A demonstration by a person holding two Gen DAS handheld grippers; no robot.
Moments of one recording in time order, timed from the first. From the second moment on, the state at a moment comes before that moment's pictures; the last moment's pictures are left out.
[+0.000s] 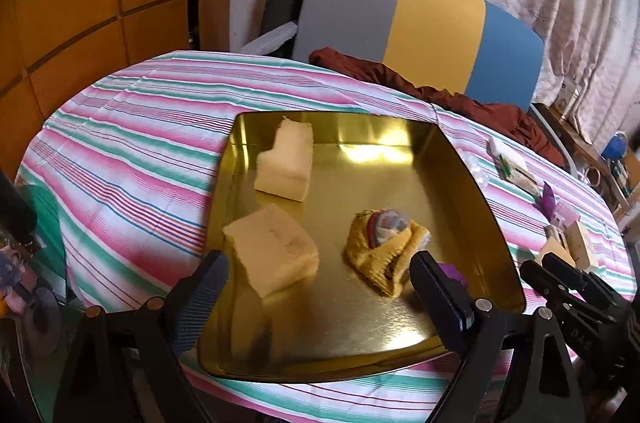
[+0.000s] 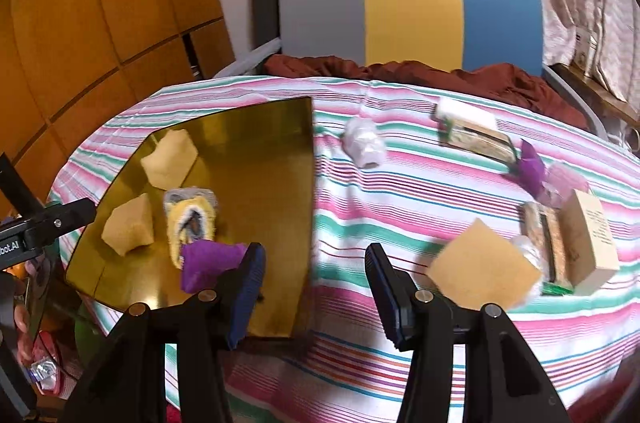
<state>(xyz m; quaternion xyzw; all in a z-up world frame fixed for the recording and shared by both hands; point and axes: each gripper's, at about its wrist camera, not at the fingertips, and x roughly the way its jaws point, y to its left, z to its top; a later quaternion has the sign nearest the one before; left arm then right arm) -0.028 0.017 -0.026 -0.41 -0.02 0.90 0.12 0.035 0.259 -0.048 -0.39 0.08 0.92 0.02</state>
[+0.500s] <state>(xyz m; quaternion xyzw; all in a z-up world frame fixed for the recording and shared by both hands) -0.012 0.093 -0.008 -0.40 0.04 0.89 0.24 0.072 0.346 -0.078 -0.41 0.14 0.89 0.16</state>
